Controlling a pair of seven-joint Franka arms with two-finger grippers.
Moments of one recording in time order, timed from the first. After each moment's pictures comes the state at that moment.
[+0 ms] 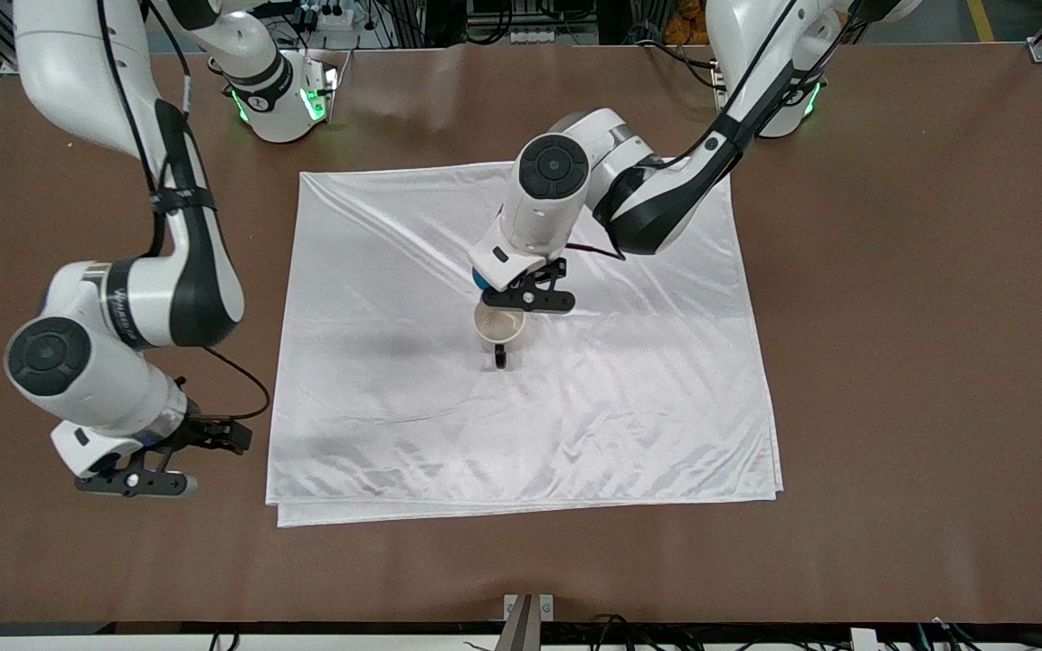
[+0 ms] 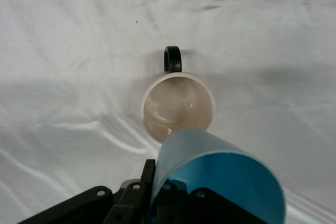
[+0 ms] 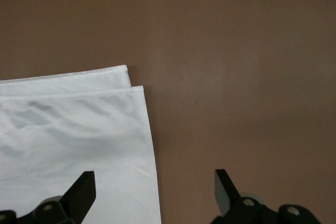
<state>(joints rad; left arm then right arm) -0.50 0.62 -0.41 -1.45 0.09 2.08 -0.84 0.28 0.58 -0.23 -1.33 0.04 1.98 0.13</state>
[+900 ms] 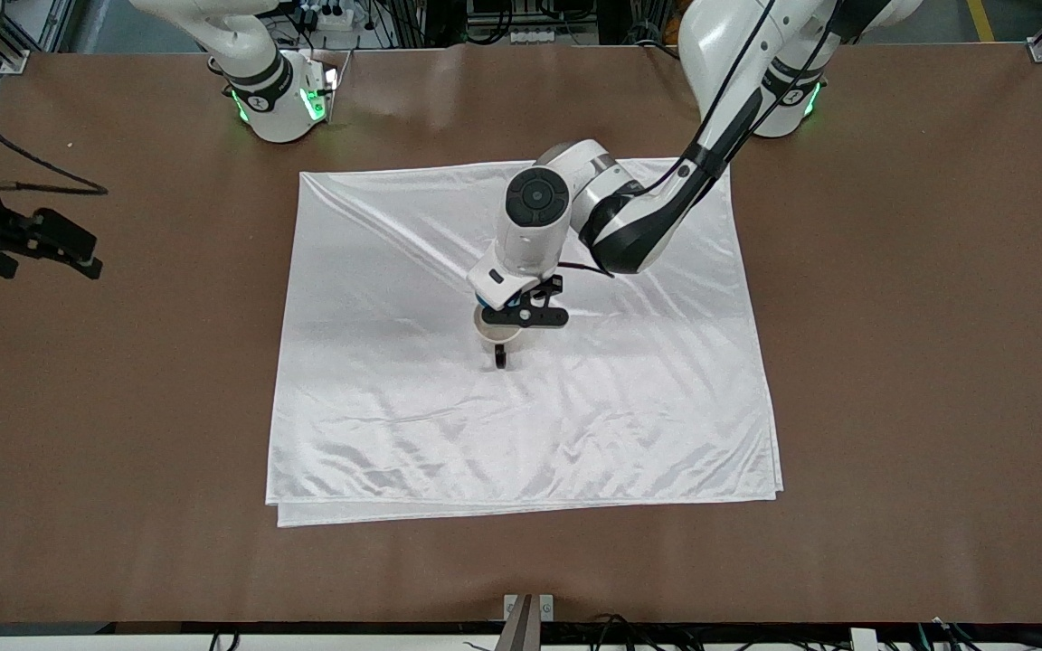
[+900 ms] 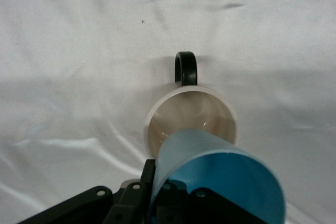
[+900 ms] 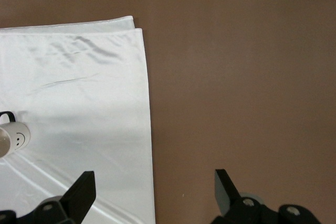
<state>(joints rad) -0.58 0.69 -0.31 -1.45 0.10 2.15 -0.85 0.01 0.07 0.03 -1.41 -0.02 1.53 0.04</state>
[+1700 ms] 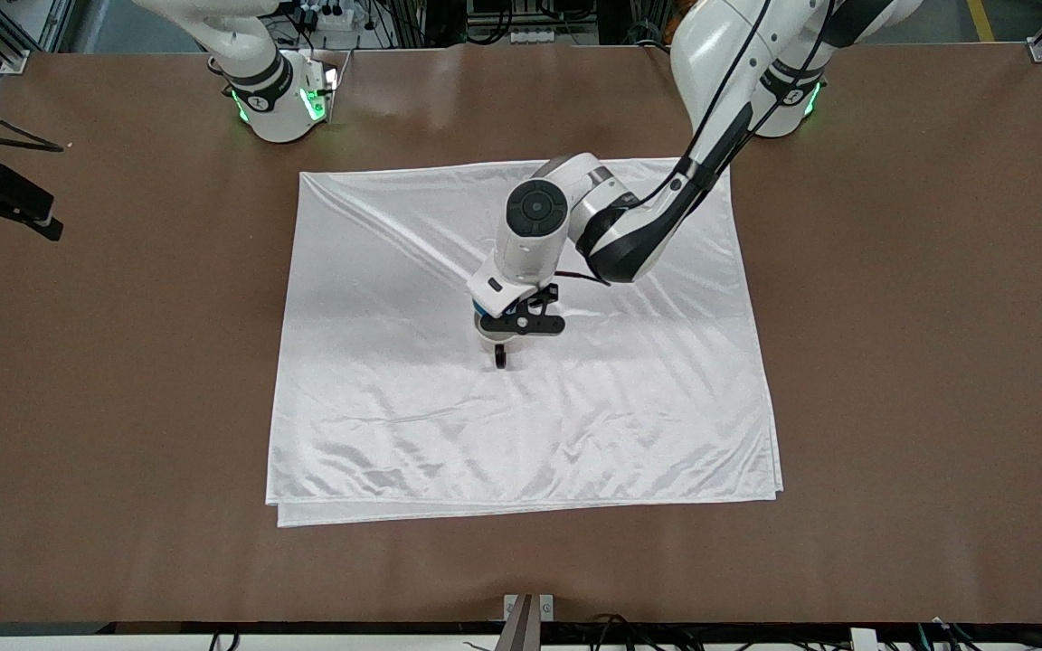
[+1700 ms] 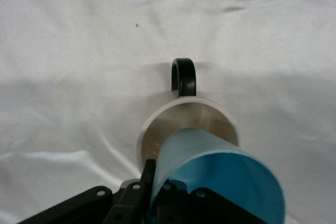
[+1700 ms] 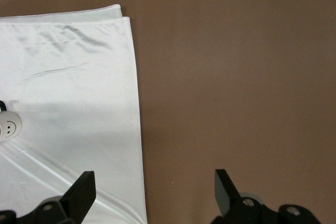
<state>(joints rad) -0.60 0.72 -0.28 -1.45 0.10 2.20 -0.85 -0.07 0.00 0.03 -1.47 0.00 1.51 -0.01</state>
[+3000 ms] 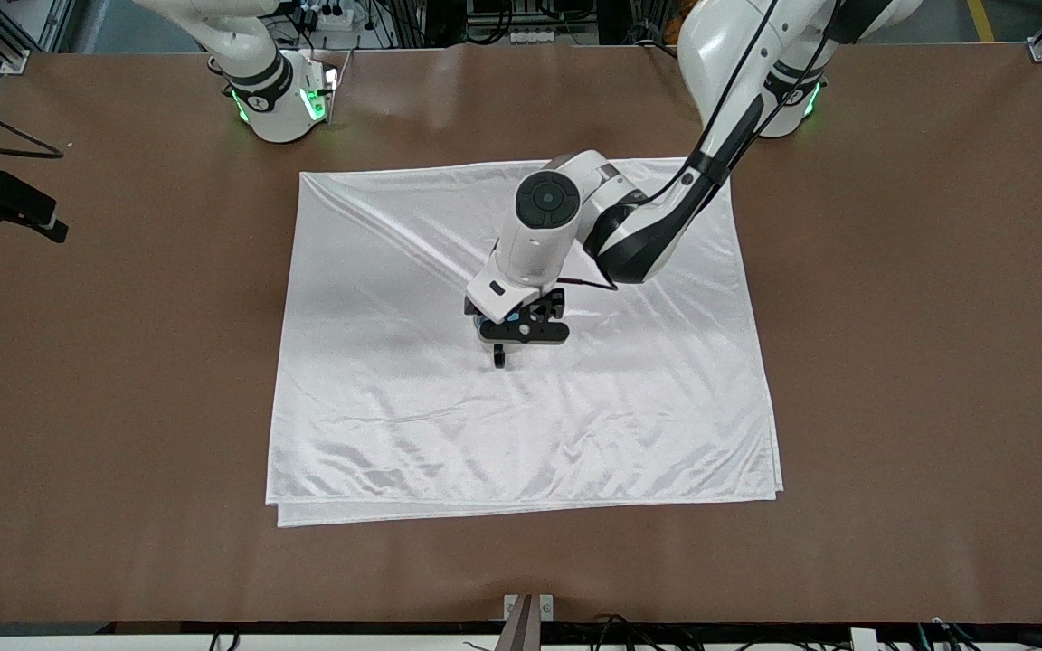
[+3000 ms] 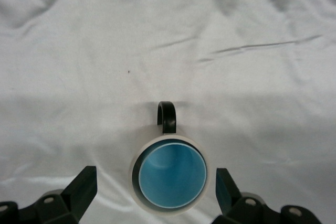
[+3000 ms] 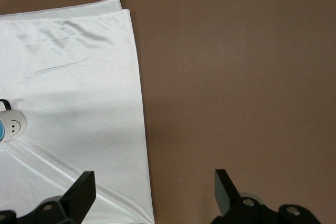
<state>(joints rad) -0.59 0.68 -0.26 -1.40 0.10 2.24 -0.85 -0.07 -0.02 0.01 -1.54 0.03 1.53 -0.01</state>
